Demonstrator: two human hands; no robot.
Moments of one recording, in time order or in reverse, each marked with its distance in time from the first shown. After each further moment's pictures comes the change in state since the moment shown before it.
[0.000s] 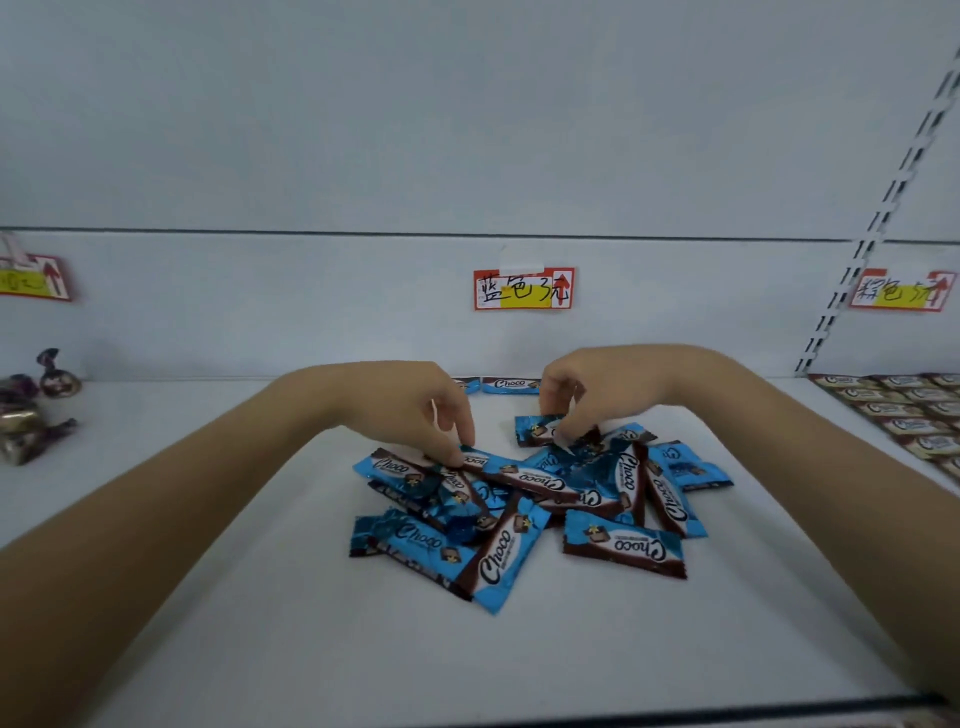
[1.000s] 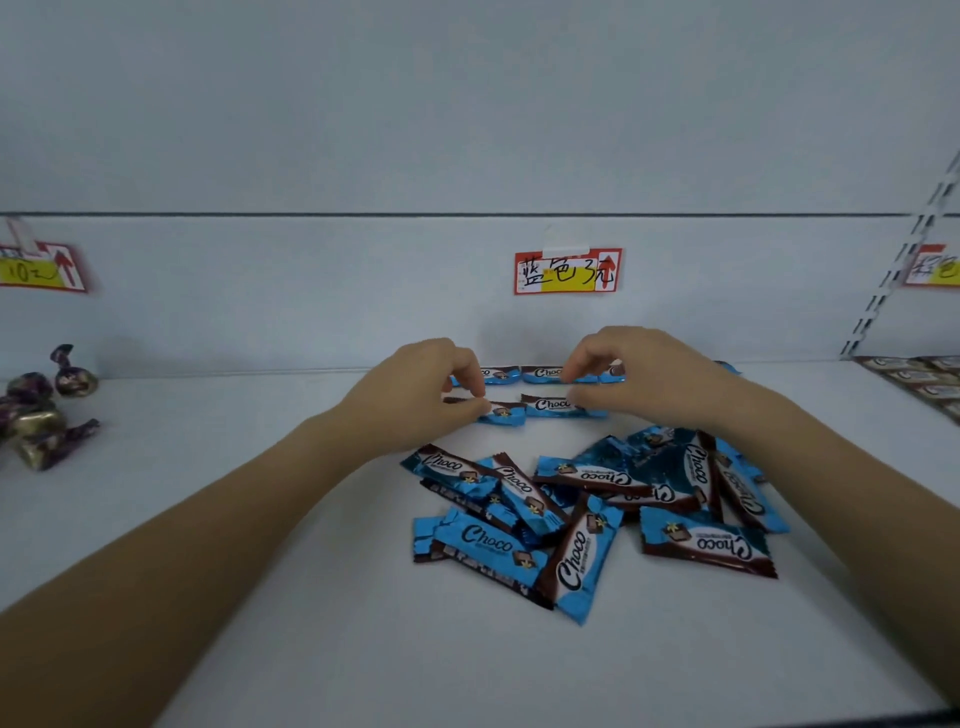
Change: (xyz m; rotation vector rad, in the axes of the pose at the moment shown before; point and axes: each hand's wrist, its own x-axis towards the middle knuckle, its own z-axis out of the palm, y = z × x) left_hand 0.008 -0.040 0.028 -0.078 0.559 0.001; right_hand 0.012 -0.003 0.030 0.091 0.507 -0.046
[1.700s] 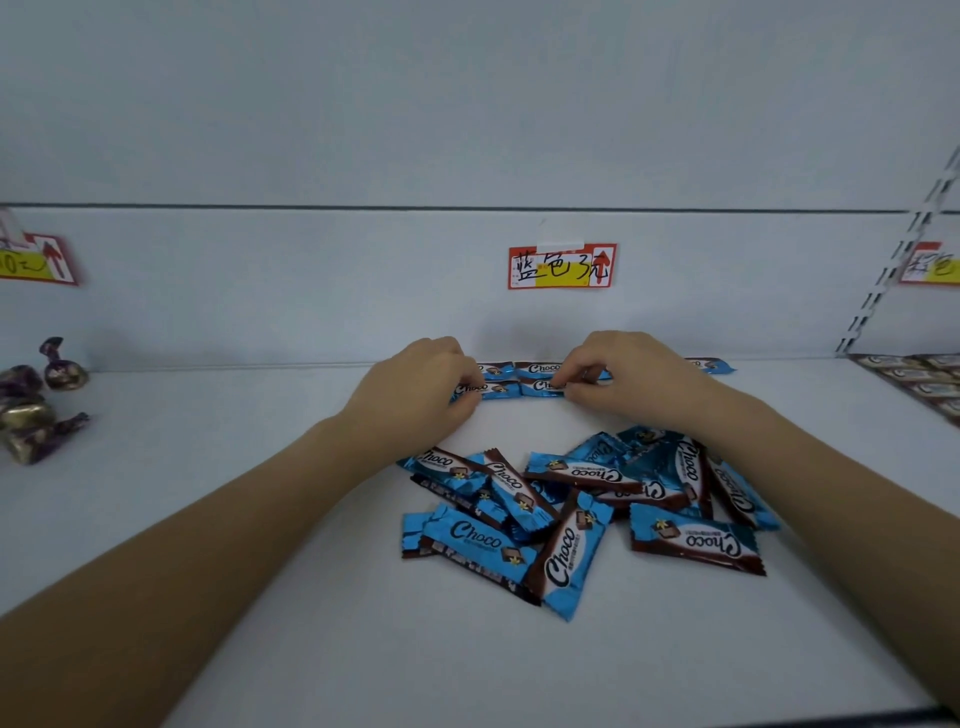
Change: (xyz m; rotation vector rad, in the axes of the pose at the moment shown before) left_hand 0.005 0.003 0.012 0.231 0.047 0.042; right_hand 0.005 0.005 0.007 -0.171 -0.018 -0.029
